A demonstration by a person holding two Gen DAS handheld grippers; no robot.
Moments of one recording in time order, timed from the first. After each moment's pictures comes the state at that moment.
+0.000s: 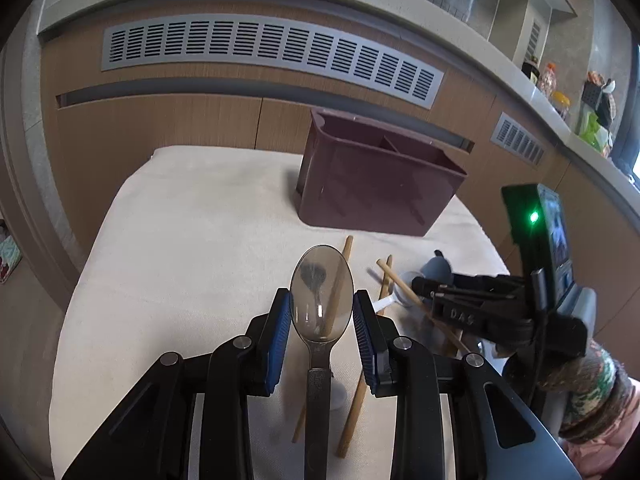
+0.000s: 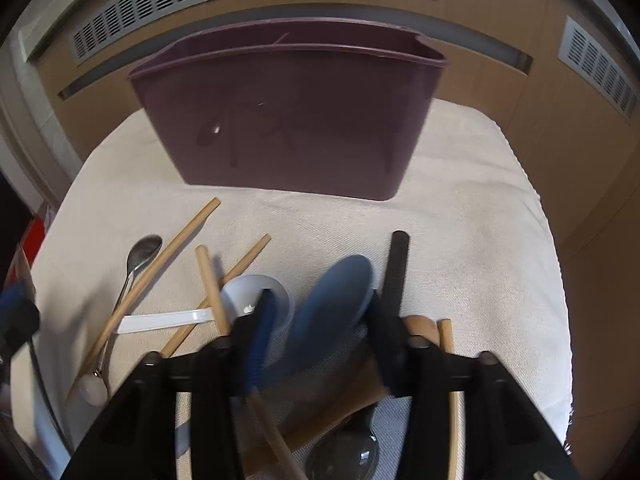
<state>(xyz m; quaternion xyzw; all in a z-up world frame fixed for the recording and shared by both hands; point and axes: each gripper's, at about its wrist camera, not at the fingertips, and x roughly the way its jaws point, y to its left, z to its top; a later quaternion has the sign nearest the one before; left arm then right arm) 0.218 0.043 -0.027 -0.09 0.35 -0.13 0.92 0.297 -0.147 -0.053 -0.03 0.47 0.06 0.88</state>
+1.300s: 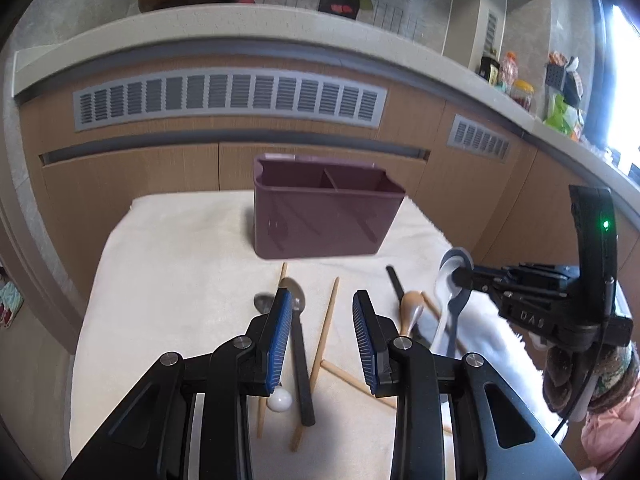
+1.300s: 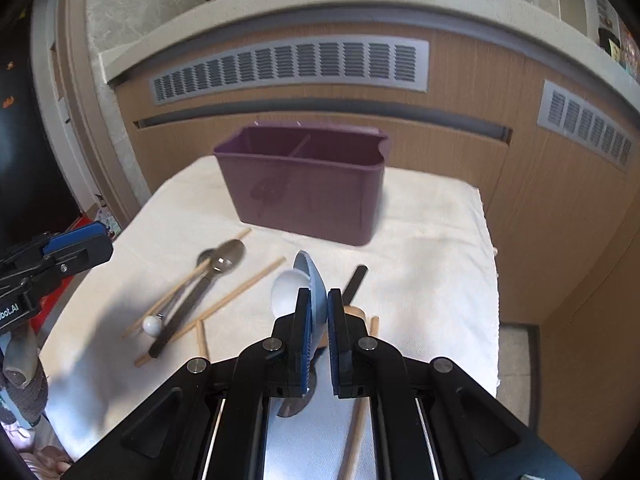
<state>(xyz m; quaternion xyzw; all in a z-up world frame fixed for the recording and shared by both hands) 0.198 0.007 0.018 -0.04 0.33 -0.16 0.93 0.232 -0.213 0.014 -0.03 0.38 0.13 0.91</state>
